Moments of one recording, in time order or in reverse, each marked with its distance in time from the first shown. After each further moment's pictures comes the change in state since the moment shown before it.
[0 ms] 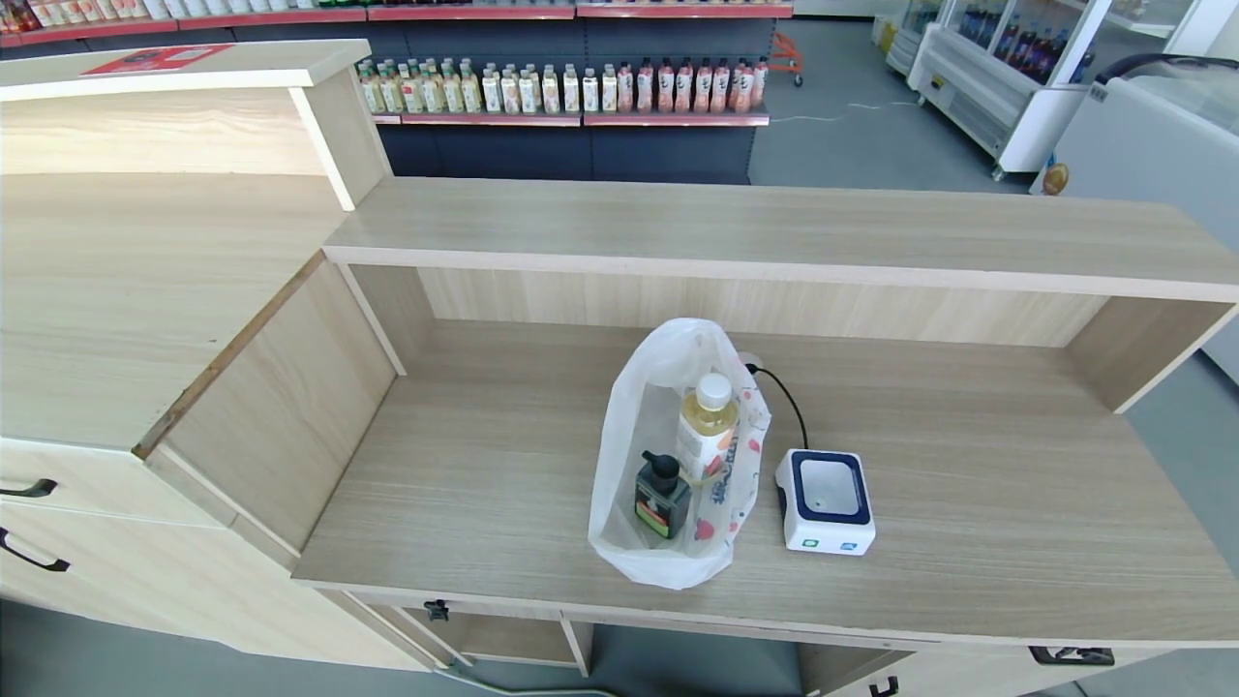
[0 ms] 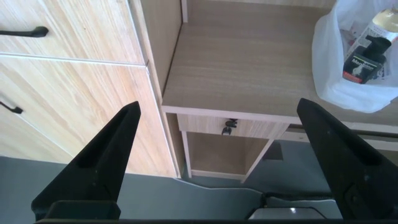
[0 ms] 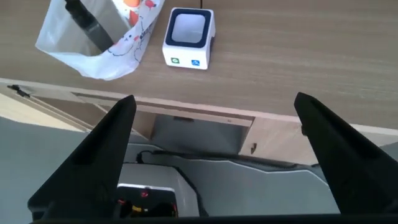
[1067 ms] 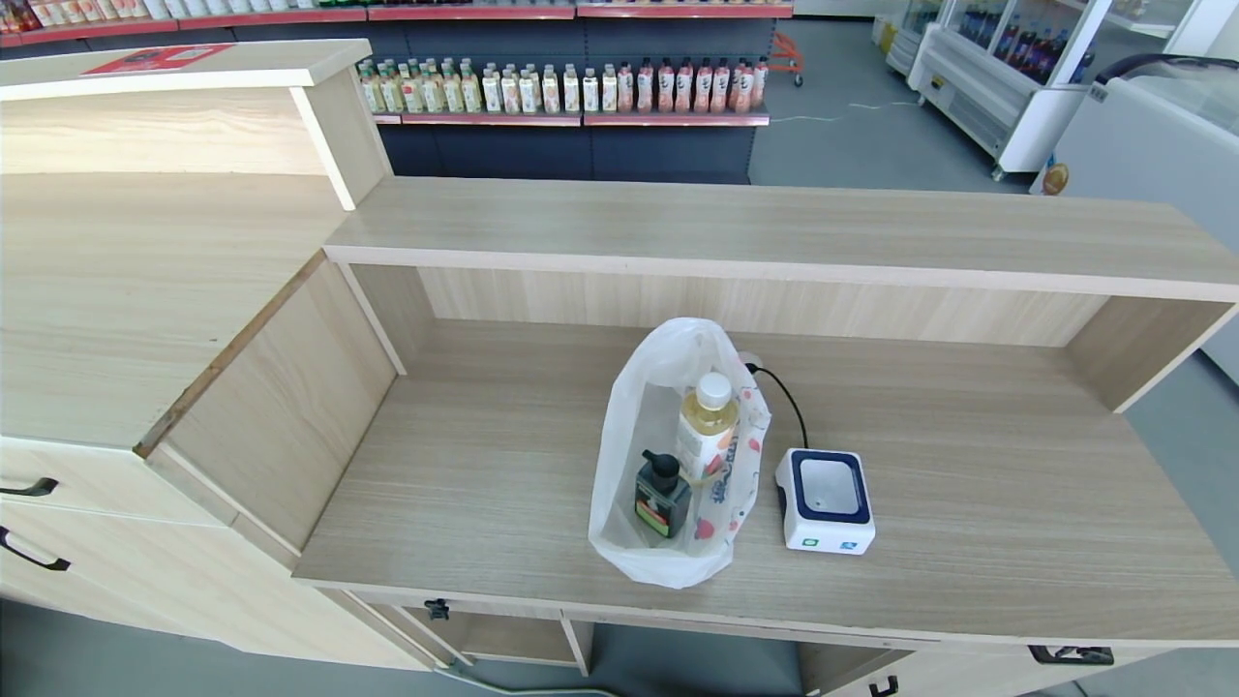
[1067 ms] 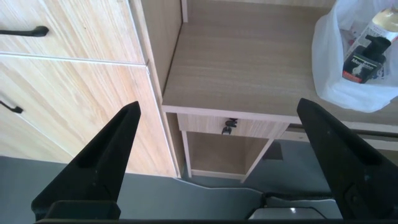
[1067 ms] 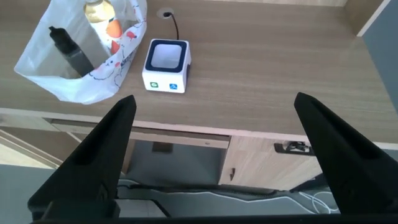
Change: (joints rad) left arm 0.000 0.000 0.000 0.000 0.000 0.000; right arm -0.060 -0.305 0.006 0.127 -0.038 -0.043
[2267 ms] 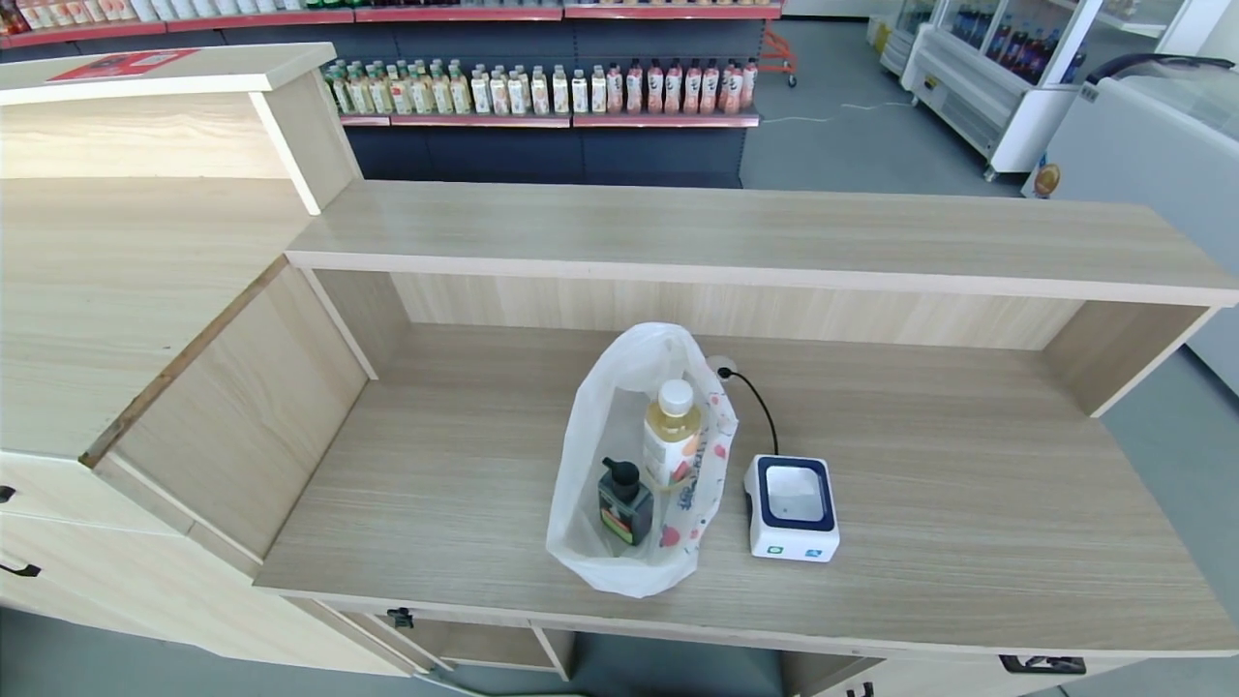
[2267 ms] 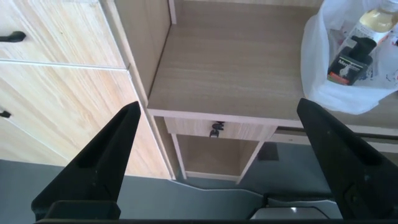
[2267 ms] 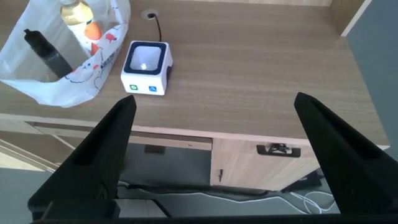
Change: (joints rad) left arm 0.003 0.000 0.000 0.000 0.000 0.007; right arm 0.001 0.000 0.000 0.004 -0.004 0.002
